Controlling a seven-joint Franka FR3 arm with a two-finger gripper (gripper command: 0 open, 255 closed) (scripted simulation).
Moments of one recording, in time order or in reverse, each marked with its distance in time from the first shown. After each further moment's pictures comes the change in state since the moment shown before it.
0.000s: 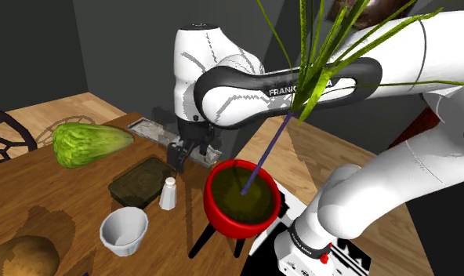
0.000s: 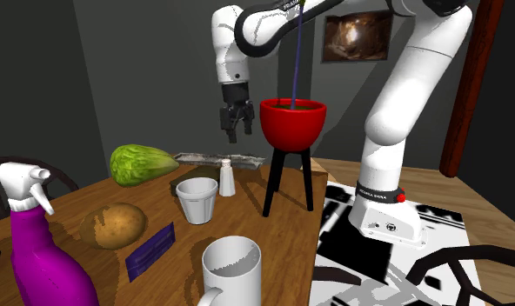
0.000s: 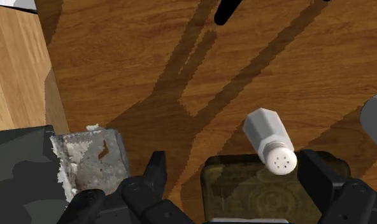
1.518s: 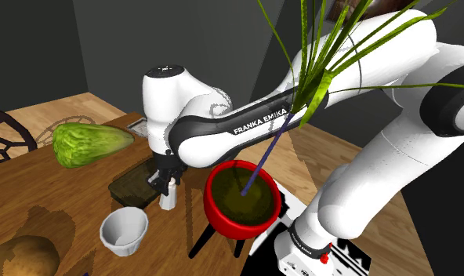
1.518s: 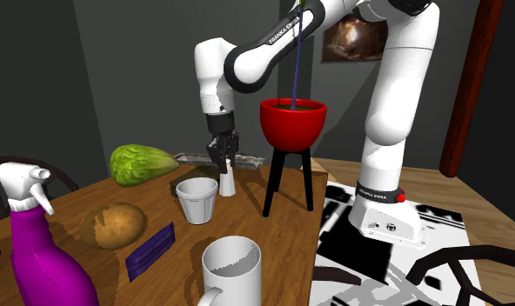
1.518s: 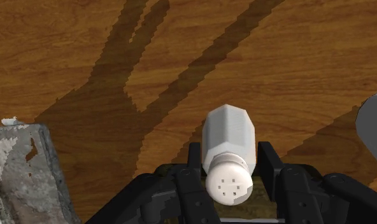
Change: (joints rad) arm 0.006 0.238 0.100 0.011 -0.109 0.204 0.137
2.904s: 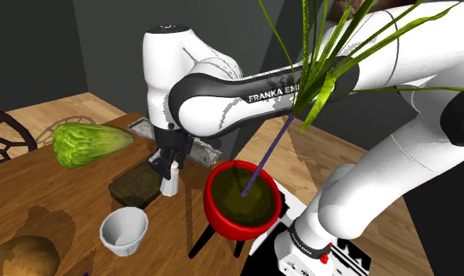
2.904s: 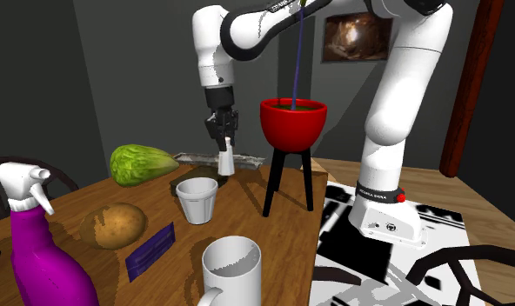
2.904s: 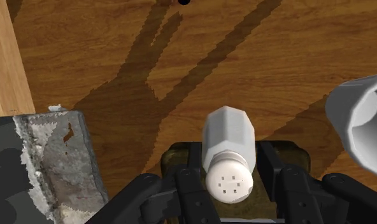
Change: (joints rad) arm 0.004 -0.096 -0.022 0.096 0.052 -0.179 -0.050
